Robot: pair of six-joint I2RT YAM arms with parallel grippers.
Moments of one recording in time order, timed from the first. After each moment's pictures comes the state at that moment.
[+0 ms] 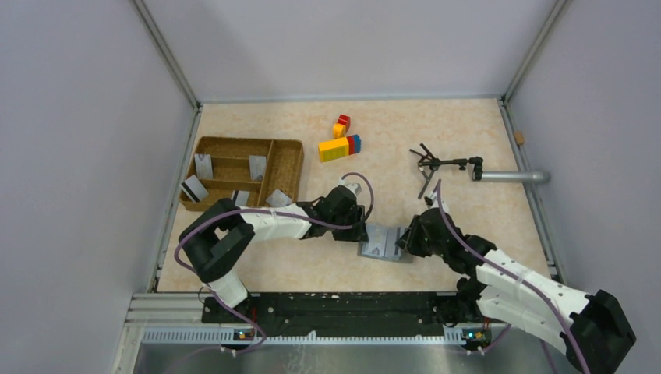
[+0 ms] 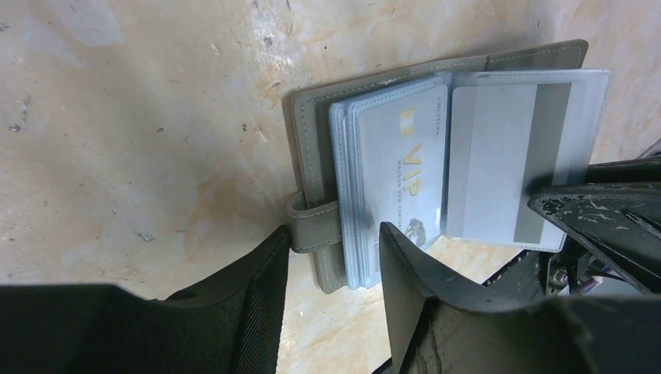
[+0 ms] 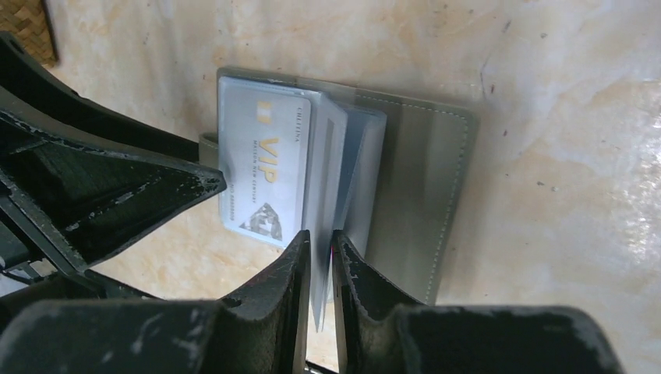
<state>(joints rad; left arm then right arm) -0.91 1.67 0.86 -0.06 0.15 -0.77 0.72 0.80 0.35 -0.34 0.08 0.91</state>
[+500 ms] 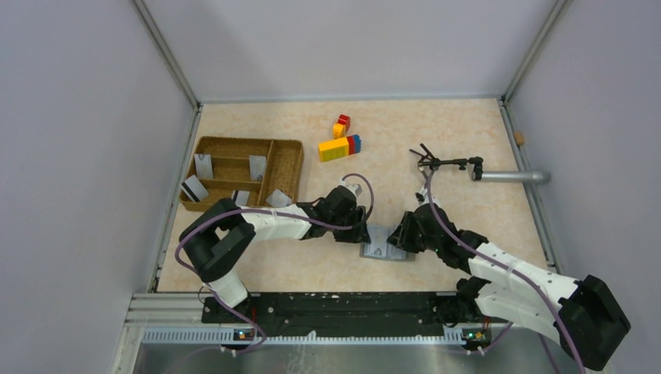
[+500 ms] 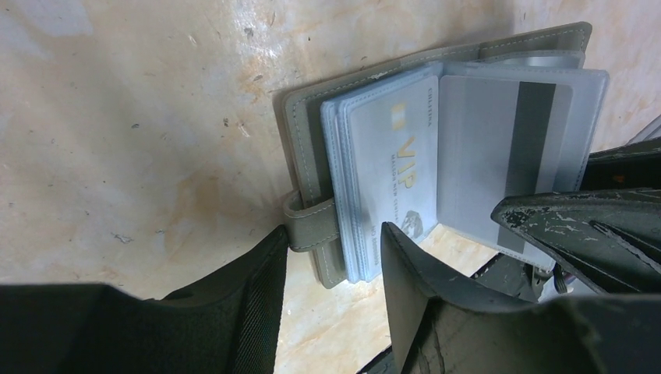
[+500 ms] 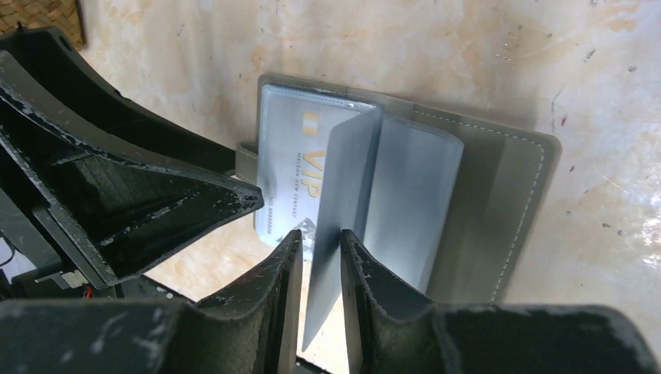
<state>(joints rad) -0.91 1.68 0.85 -0.03 0.18 -0.79 0.72 0.90 0.37 -0.23 0.02 0.88</state>
